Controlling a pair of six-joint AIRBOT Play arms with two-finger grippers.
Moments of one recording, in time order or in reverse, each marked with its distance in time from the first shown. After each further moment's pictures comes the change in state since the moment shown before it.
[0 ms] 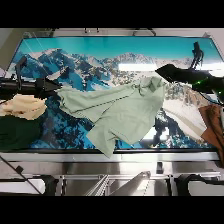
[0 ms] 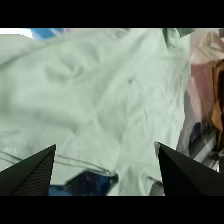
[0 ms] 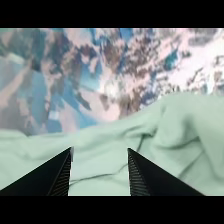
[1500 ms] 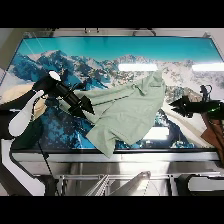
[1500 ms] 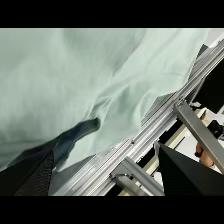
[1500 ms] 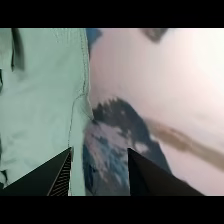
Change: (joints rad) left arm -0.448 -0.333 0.194 0.275 -0.303 -0.377; right arm -0.338 -0.036 -0.291 -0.233 0.226 0.204
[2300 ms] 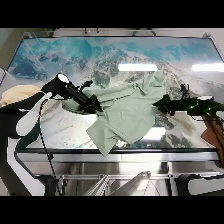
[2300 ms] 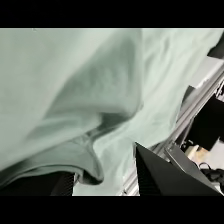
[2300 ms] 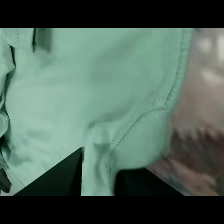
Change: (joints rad) left arm -0.079 -0.048 0.021 -0.129 0.179 0.045; right arm 0.257 -0.101 0.003 0.112 -0.118 0.034
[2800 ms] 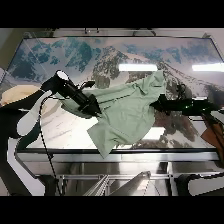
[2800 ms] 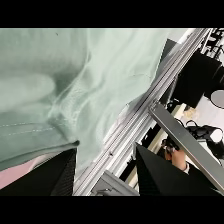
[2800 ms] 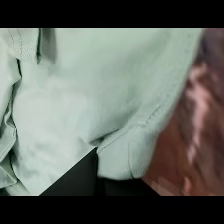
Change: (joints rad) left arm 0.006 -0.003 0.039 -0.011 -0.166 0.006; right arm 0.030 -0.034 0.000 0.093 -0.033 -0.036
